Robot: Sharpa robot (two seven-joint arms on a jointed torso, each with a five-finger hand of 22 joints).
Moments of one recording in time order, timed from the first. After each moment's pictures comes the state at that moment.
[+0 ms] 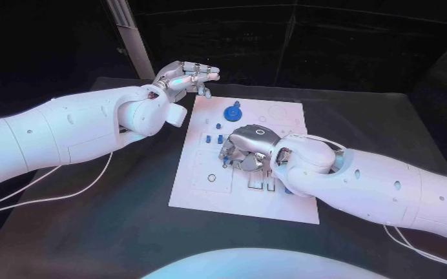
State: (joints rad) left arm 1.30 -0.77 -0.15 1.34 0.03 -0.16 0.37; left_hand 1.38 -0.08 0.32 -0.01 0.10 1.03 0.17 0.11 0.07 1.03 0.11 0.26 0.07 1.19 0.02 1.03 0.45 0.17 1.21 0.12 0.57 0.66; right arm 1.04 -0.61 -0.01 1.58 -1.72 -0.23 -0.04; right_hand 1.44 -0.07 0.44 0.03 0.12 1.13 0.14 0.06 0.07 1.23 0.07 0.07 0.07 1.47 -0.01 1.26 1.04 0.12 1.28 0.09 1.30 1.02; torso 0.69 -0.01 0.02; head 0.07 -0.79
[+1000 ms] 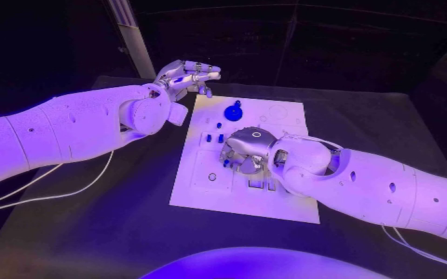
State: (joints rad) left arm 1.30 -0.77 -0.15 1.34 0.03 -0.15 0.36; left_hand 1.38 -0.08 0.32 -0.01 0.10 1.03 0.17 0.11 0.07 1.03 0.11 0.26 0.07 1.19 0.02 1.03 0.45 0.17 1.21 0.12 0.57 0.66; right arm 1.03 -0.59 -0.01 1.56 -1.77 -0.18 -0.05; right_hand 1.41 -0.09 0.44 0.02 0.12 1.12 0.15 0.06 0.07 1.22 0.08 0.07 0.07 1.47 -0.01 1.26 1.03 0.12 1.28 0.09 1.30 1.02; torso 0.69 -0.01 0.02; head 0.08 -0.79
